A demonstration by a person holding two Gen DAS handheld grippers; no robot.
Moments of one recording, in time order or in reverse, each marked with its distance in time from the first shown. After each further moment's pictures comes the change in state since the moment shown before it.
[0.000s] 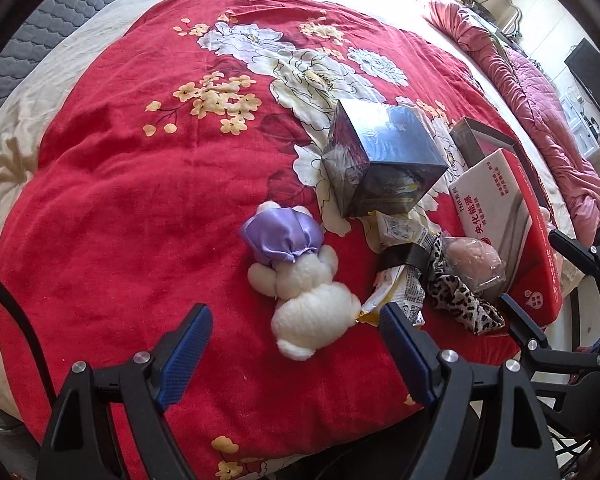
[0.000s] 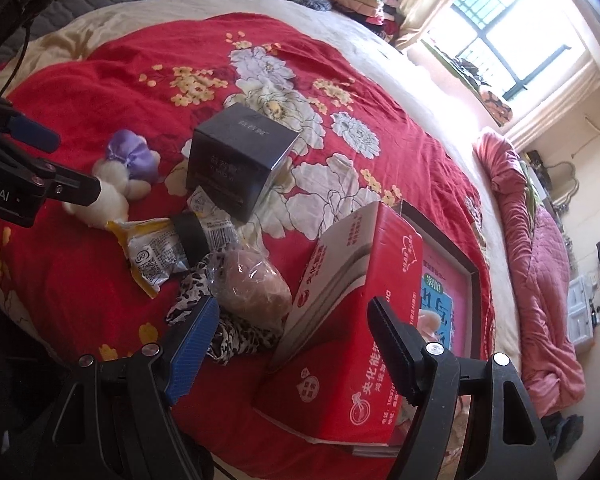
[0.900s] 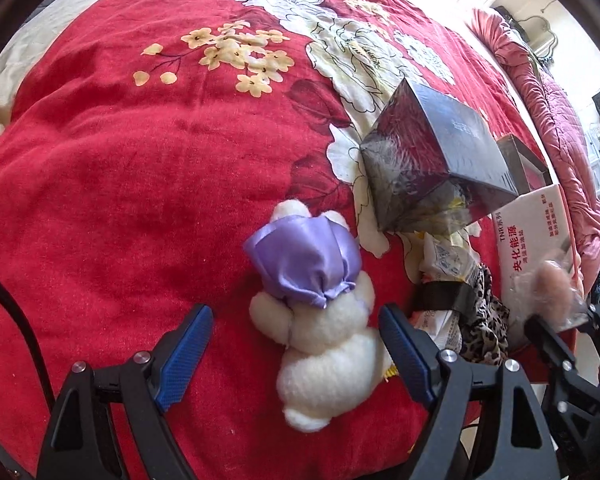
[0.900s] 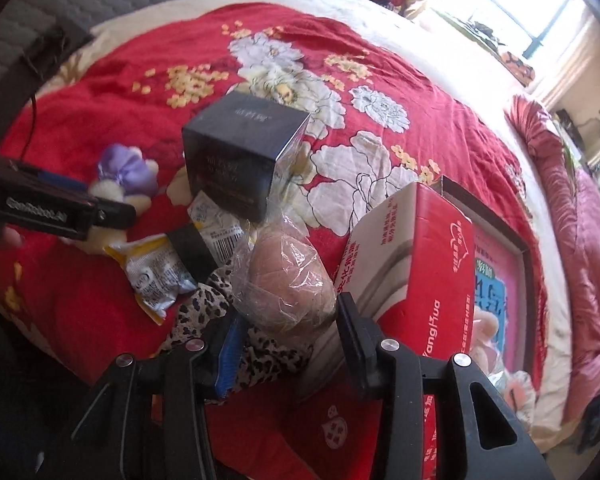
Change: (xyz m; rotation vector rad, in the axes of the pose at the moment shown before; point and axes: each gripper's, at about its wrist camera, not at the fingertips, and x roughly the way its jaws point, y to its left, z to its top) left arm 0.057 0.018 0.021 -0.142 0.071 -0.024; right arm 0.034 -0.033 0.004 0.207 0.006 0.221
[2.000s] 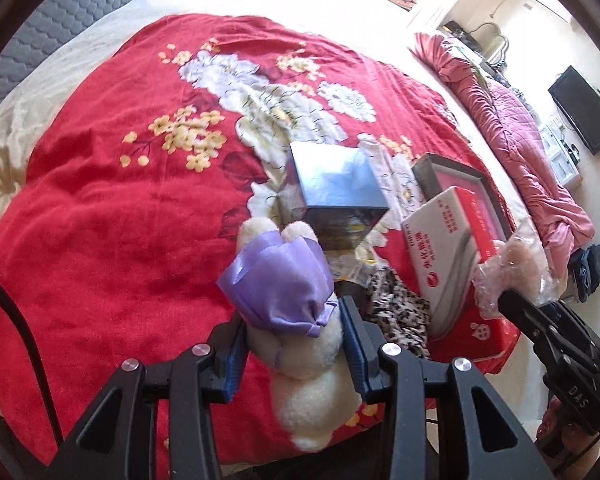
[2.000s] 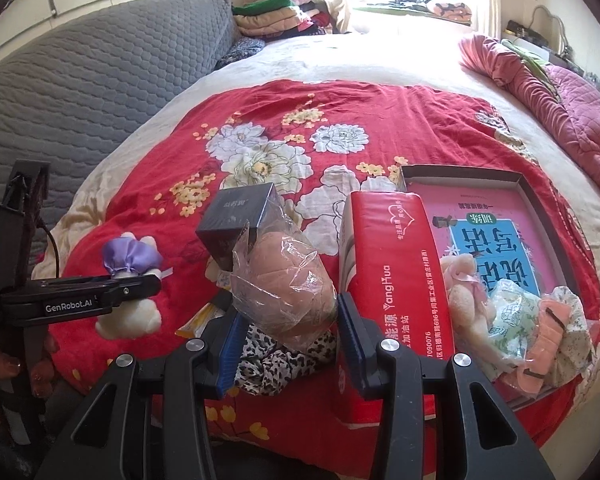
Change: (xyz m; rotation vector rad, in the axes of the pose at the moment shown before) left arm -0.080 -0.046 -0.021 0.128 -0.168 -0.079; right arm -0.076 -0.041 -0.031 0.375 -0.199 0.157
